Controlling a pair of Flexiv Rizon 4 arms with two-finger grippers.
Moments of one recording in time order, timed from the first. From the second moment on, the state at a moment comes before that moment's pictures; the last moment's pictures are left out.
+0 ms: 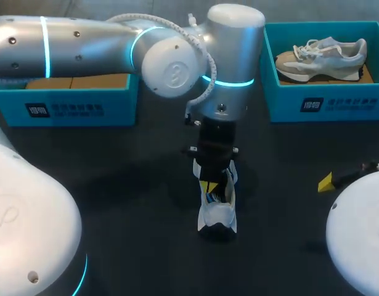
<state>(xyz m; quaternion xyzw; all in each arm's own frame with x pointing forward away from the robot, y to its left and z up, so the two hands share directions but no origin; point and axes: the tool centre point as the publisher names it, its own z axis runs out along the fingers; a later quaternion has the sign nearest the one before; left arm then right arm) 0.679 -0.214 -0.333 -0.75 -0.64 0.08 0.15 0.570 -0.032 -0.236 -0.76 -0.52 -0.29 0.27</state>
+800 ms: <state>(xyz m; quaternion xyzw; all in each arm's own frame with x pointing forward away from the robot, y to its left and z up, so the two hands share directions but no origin) 0.675 -0.214 -0.343 -0.77 -0.62 0.07 0.17 0.571 -0.032 -0.236 -0.76 -0.52 -0.30 0.27</state>
